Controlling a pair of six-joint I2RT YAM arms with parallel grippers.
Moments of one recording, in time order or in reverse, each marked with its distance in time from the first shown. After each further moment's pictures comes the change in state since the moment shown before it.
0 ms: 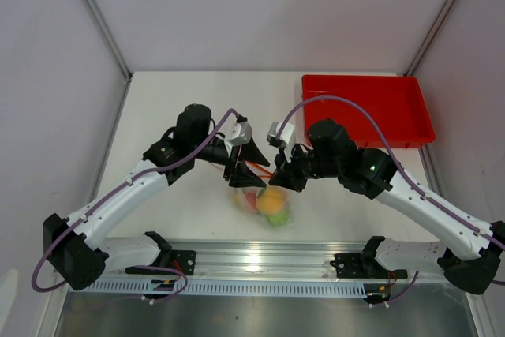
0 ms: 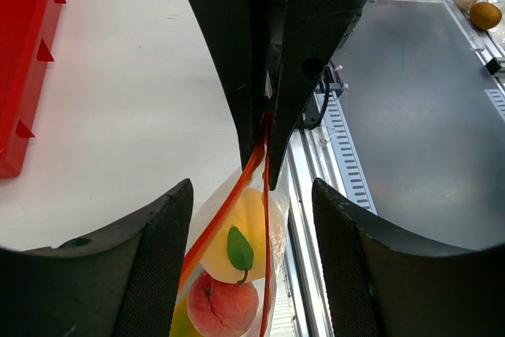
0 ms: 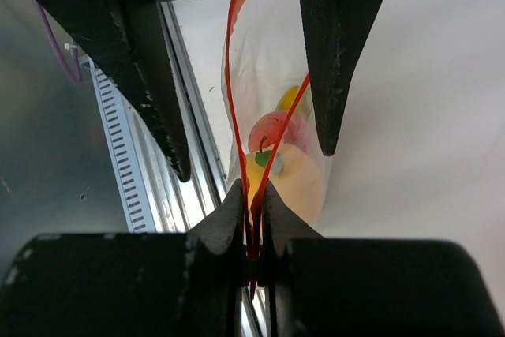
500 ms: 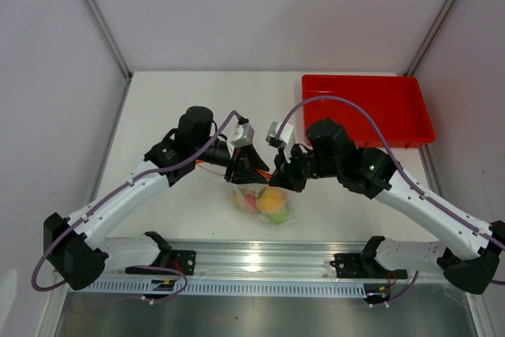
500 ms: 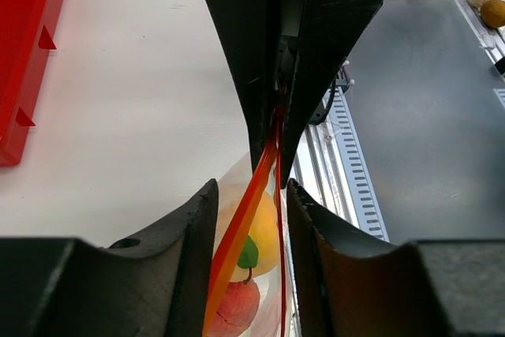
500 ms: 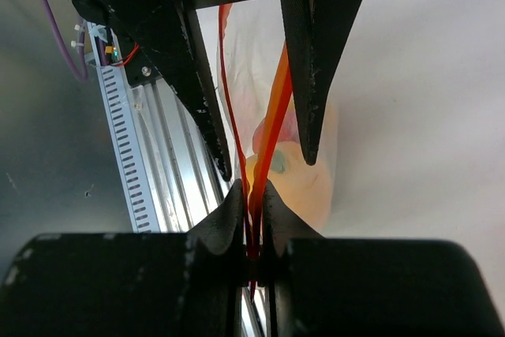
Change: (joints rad) left arm -0.012 0.005 -0.014 -0.006 -0.035 0.004; right arm -0.004 0.005 0.000 0.000 -0.022 -0.003
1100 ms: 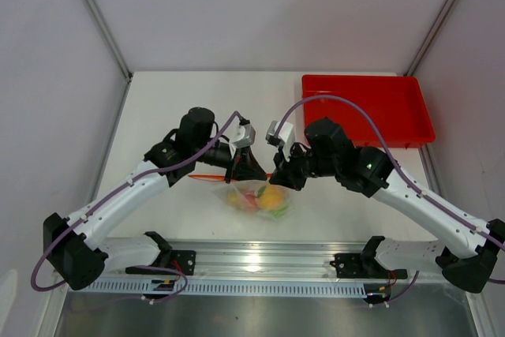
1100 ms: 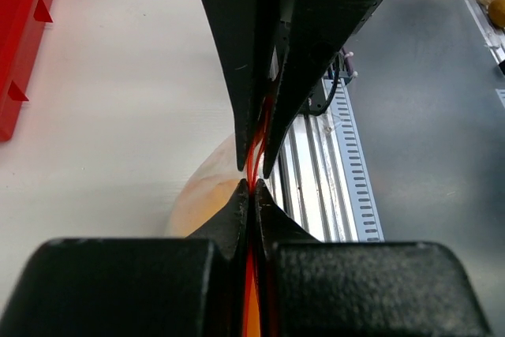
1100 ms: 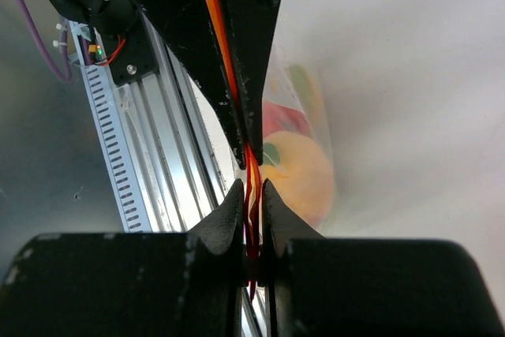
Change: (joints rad) left arm -0.006 -0.002 0.003 -0.058 -0.044 0.002; right arm -0.006 0.013 0.000 -0.008 0.027 0.000
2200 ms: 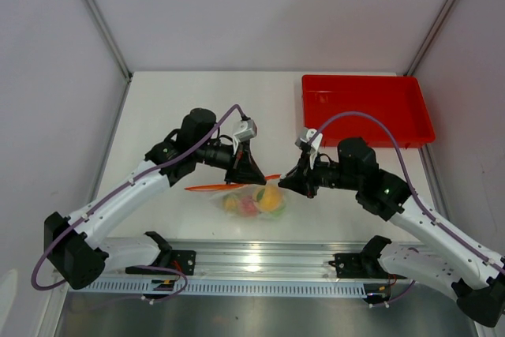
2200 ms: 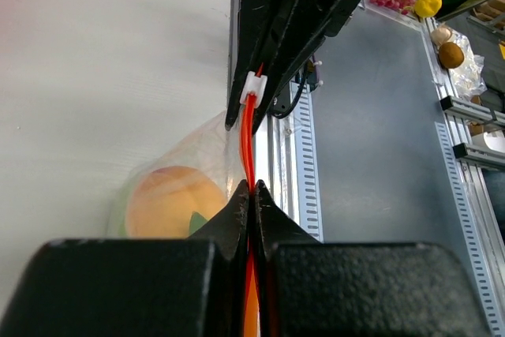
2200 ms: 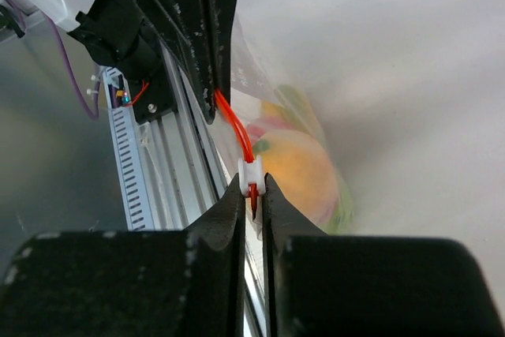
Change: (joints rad) left arm -0.001 0.008 0.003 -0.039 -0.014 -0.216; right arm -0.124 -0.268 -0.368 0.348 -0.142 0.122
